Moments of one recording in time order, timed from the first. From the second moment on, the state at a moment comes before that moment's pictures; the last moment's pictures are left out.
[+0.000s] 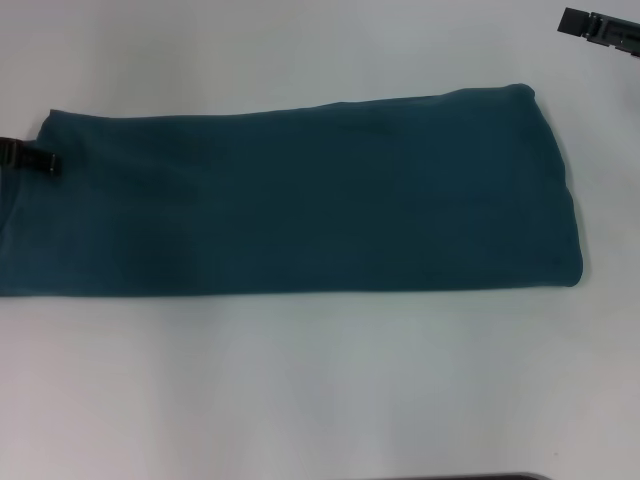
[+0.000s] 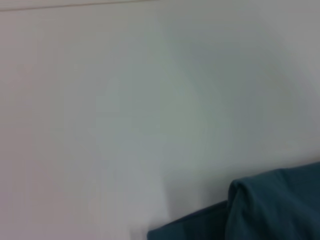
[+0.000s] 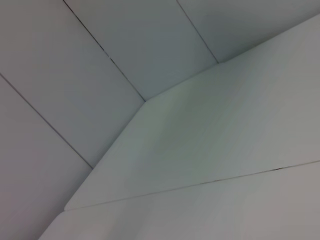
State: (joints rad) left arm -0.67 -2.02 -2.44 -0.85 -0.36 1.20 -2.35; right arm 0.49 1.97 2.66 0.65 -1.94 1.42 -1.25
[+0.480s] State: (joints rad) left arm -0.66 -2.02 -2.45 -0.85 -0.35 1.19 -2.36; right arm 0.49 1.97 2.66 0.65 -1.94 1.42 -1.25
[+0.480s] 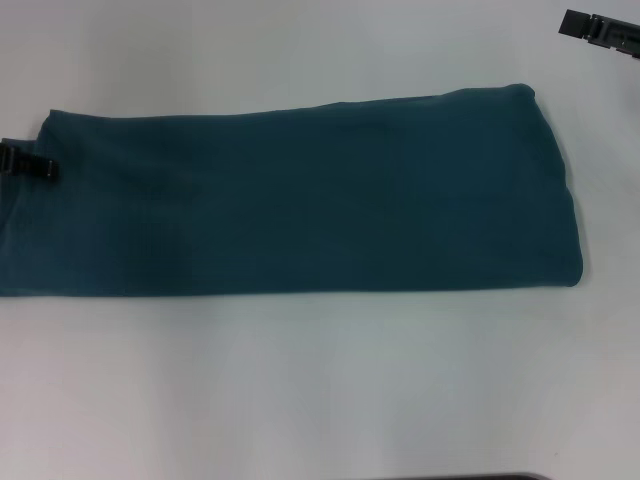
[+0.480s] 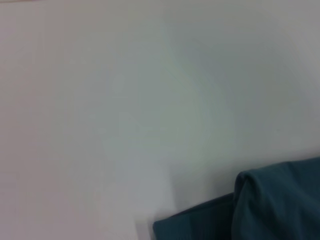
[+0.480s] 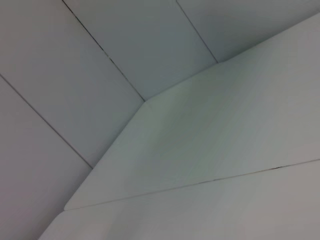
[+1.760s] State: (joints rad) left arm -0.66 -2.01 -2.44 -0.85 -0.33 1.27 -2.35; right arm 0.49 1.97 2.66 0.65 -1.92 1.42 -1.25
